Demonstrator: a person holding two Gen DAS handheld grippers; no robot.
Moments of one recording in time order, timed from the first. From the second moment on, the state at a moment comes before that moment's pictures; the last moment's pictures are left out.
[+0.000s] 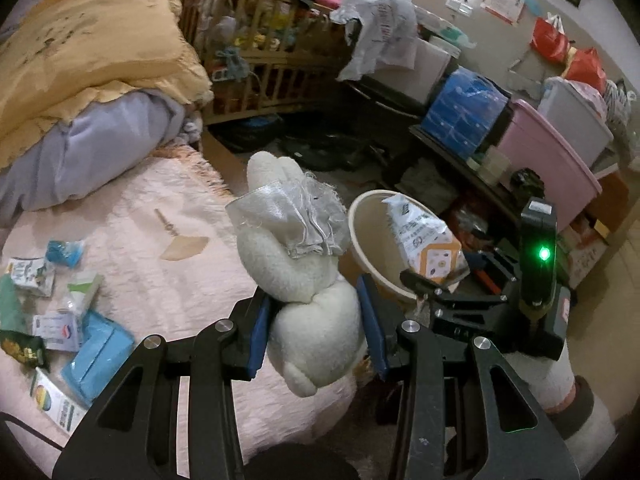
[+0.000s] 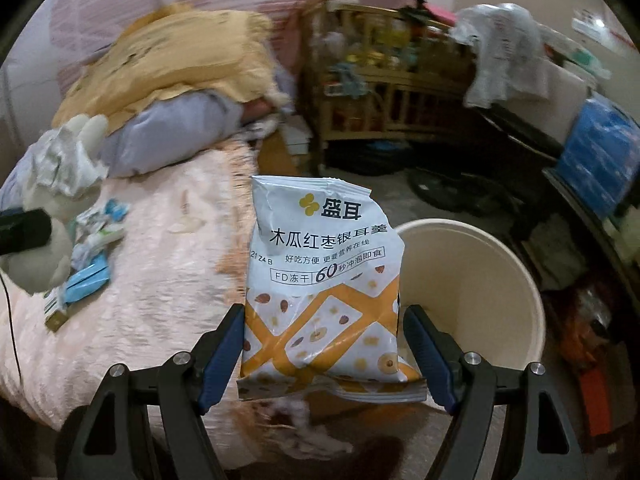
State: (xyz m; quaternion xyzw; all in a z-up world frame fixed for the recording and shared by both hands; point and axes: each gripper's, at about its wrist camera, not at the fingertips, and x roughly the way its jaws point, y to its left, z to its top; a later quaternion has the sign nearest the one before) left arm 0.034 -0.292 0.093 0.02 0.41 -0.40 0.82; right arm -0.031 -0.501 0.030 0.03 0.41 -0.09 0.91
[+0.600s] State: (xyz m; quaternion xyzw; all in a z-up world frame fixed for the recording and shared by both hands) left arm 0.064 -0.482 0.033 0.01 0.46 -0.46 0.76; right arm -0.035 -0.645 -0.014 0.12 0.41 -0.17 0.89
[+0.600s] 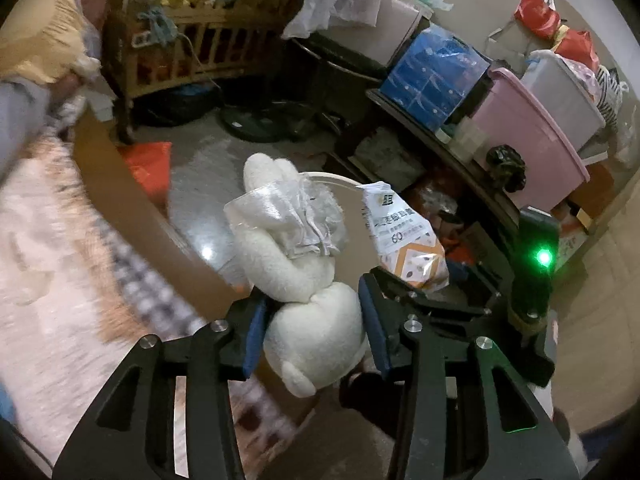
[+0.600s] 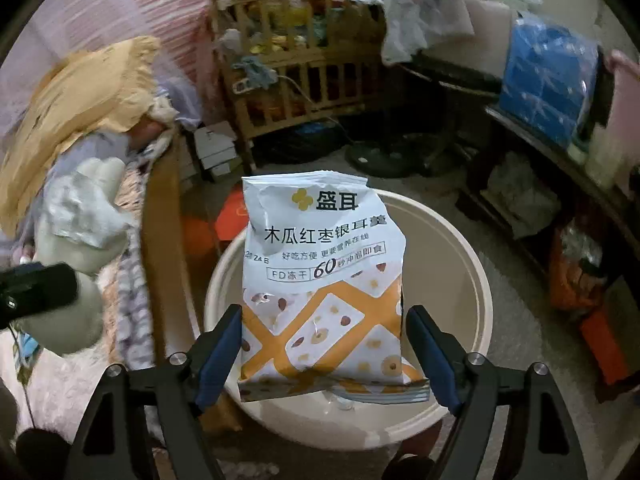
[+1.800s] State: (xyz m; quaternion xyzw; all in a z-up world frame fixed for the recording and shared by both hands) left arm 0.037 -0.181 0.016 0.01 0.41 -0.14 0.90; right arm 0.021 -0.393 0.002 0.05 0.40 0.05 0.91
